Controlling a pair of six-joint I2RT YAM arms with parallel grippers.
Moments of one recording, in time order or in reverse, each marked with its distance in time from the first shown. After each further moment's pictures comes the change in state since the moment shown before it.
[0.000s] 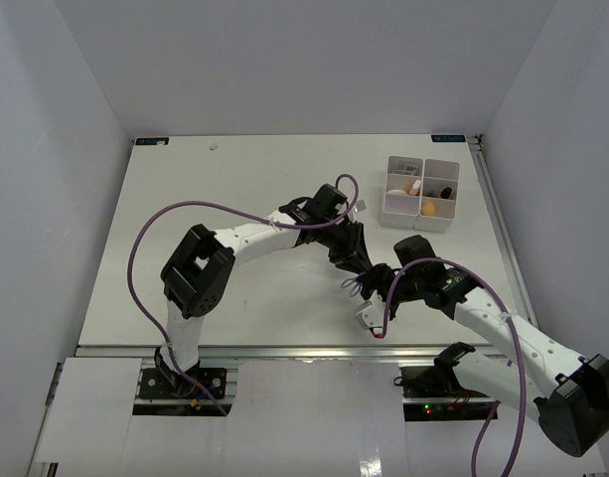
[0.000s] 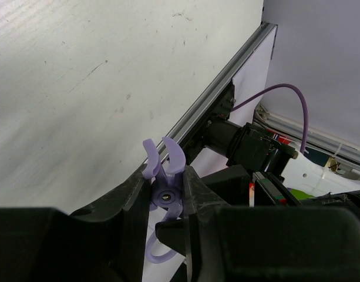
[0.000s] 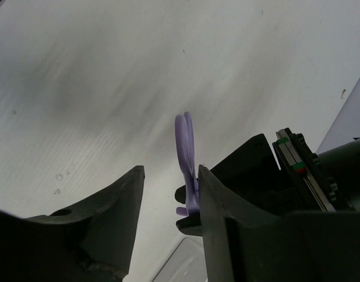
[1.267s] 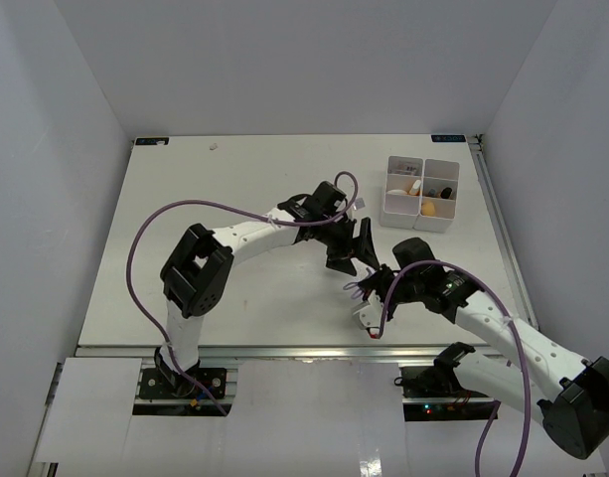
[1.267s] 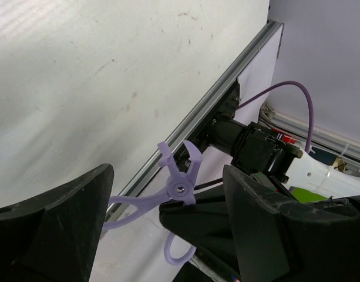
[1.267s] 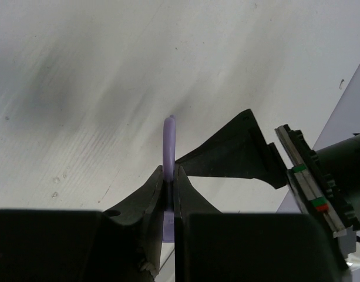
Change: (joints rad) left arm 0.018 -0.002 0.027 -0.055 -0.017 0.041; right arm 0.036 -0.022 -0.016 0.042 0.042 0.077
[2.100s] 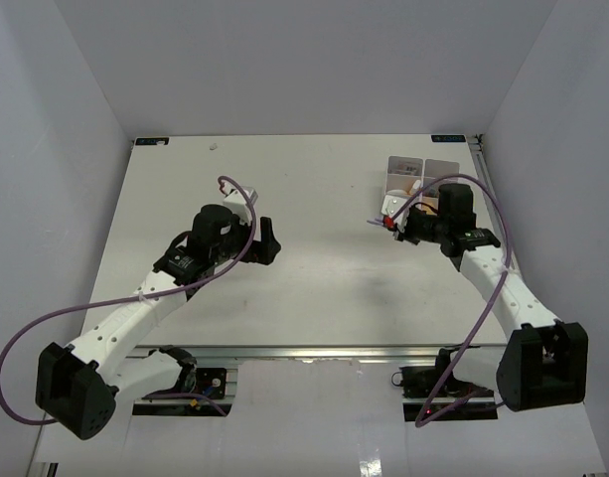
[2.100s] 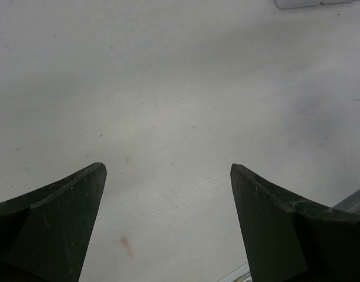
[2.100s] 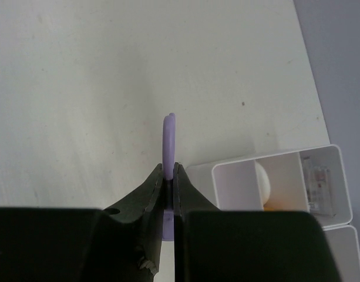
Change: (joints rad) left arm 0.264 -0.936 -0.702 0.122 -0.597 0.501; right arm -0.487 0.292 0.225 0.305 -0.211 0.647
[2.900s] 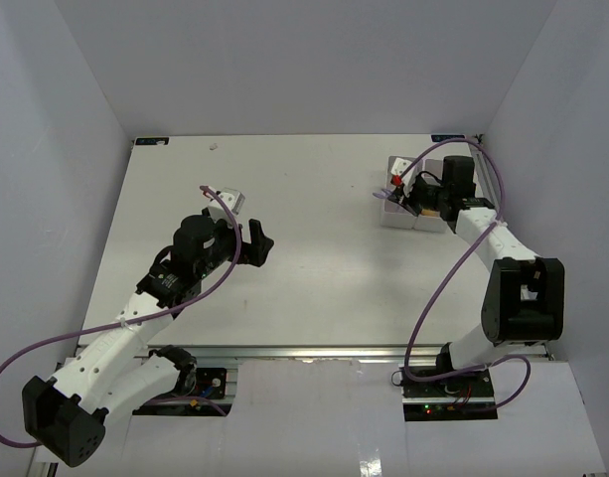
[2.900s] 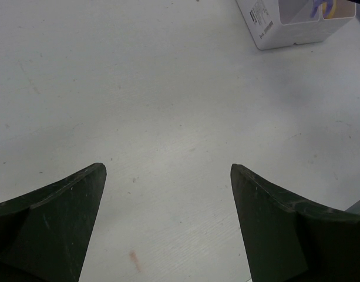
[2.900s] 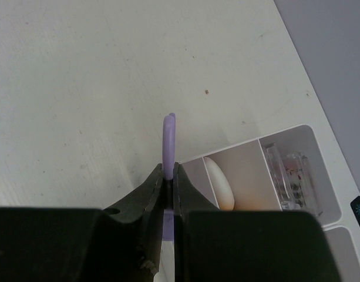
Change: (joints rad) left arm 0.001 -0.165 -0.061 0.064 -0.030 0.048; right arm -0.108 0.327 0.208 0.131 -0.057 0.109
